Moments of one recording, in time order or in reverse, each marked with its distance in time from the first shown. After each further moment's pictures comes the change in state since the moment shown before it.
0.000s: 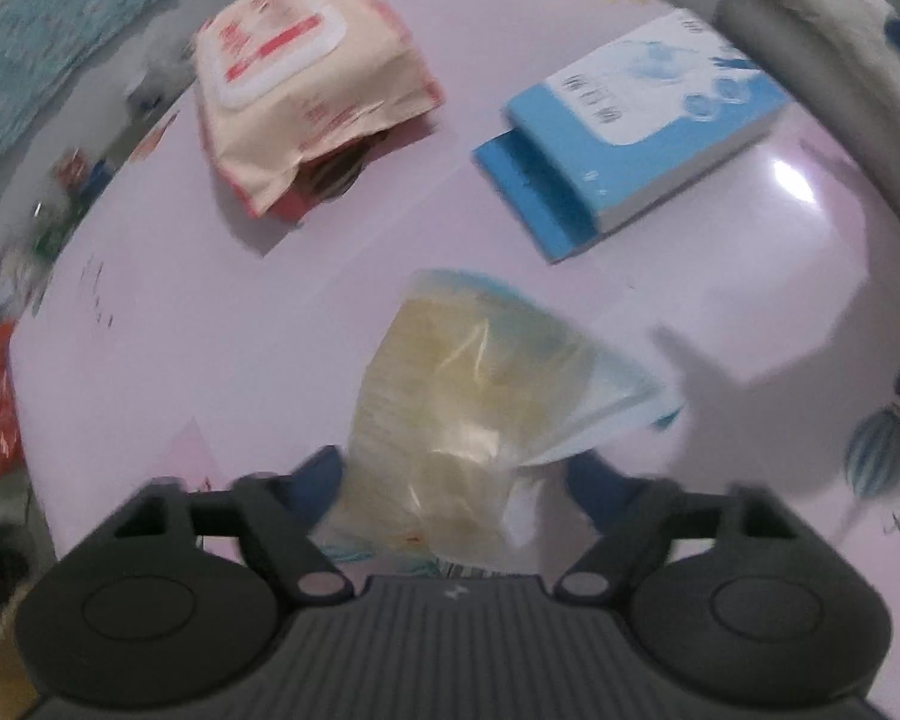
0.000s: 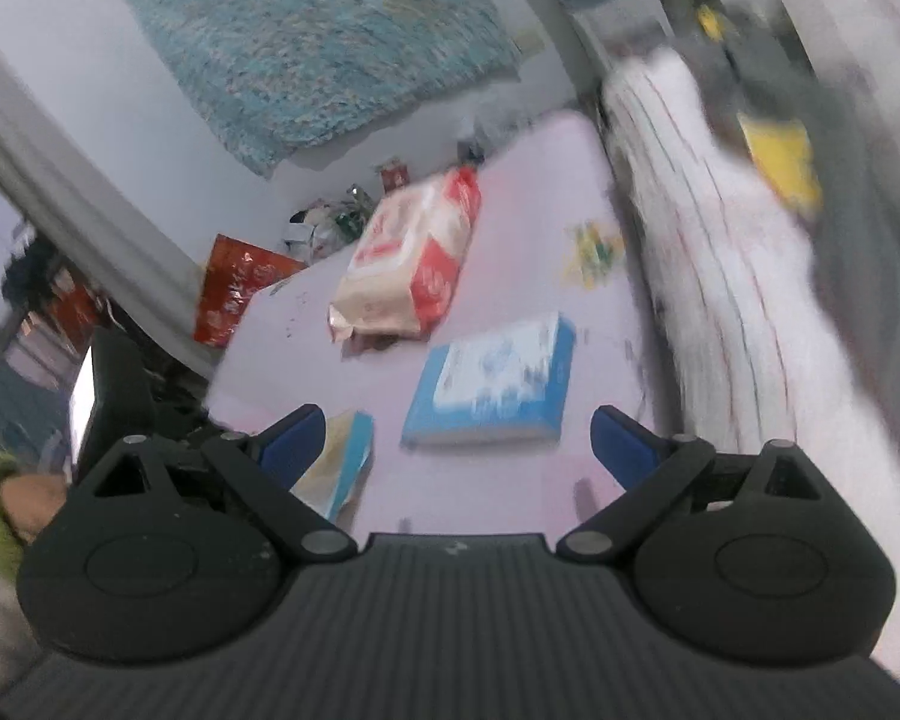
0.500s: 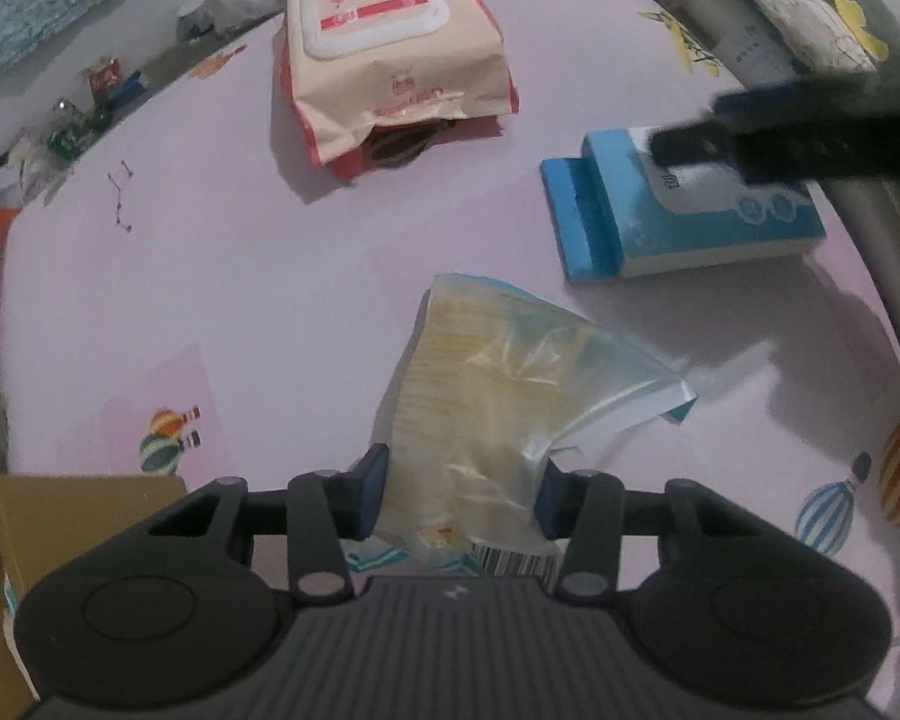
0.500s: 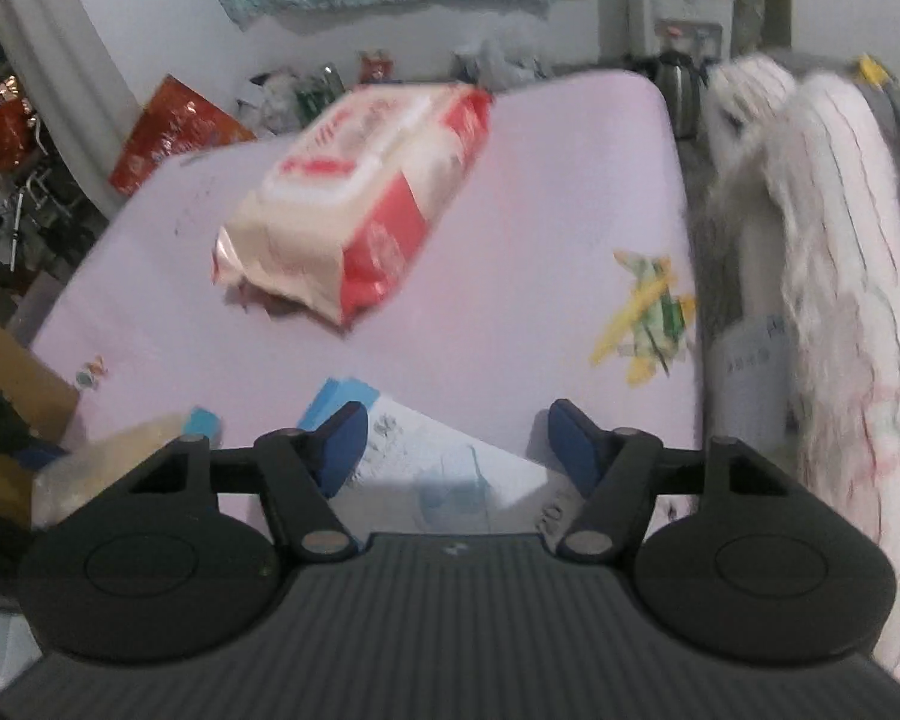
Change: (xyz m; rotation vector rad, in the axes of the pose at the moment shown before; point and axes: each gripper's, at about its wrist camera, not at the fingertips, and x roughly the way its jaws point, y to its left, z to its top) left arm -0.015 0.022 -0.013 -0.220 -0.010 -0.094; right arm 0.143 0.021 0.030 -0.259 0.221 -0.169
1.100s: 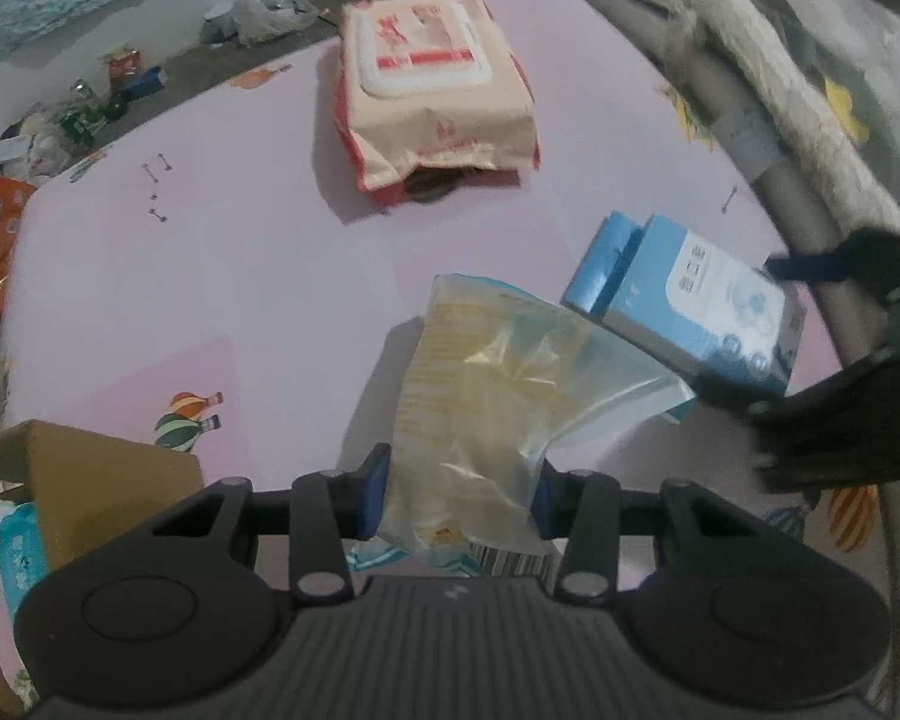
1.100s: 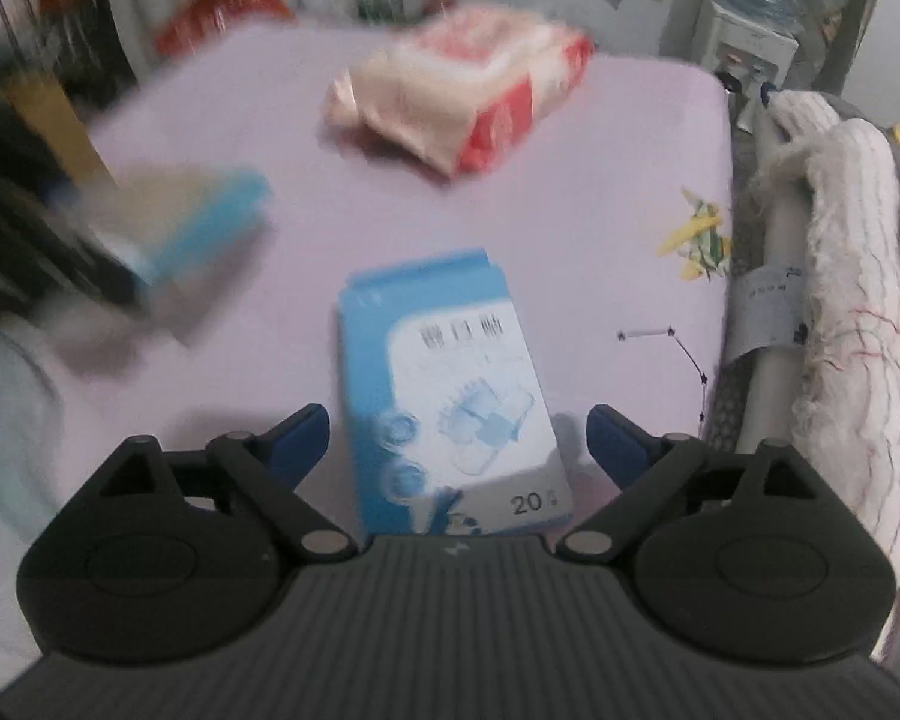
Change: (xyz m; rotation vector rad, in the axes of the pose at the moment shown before) left arm -0.030 0.020 -0.008 -0.102 -0.094 -0.046; right arm -0.026 0.056 -0.059 -0.302 0.129 -0.099
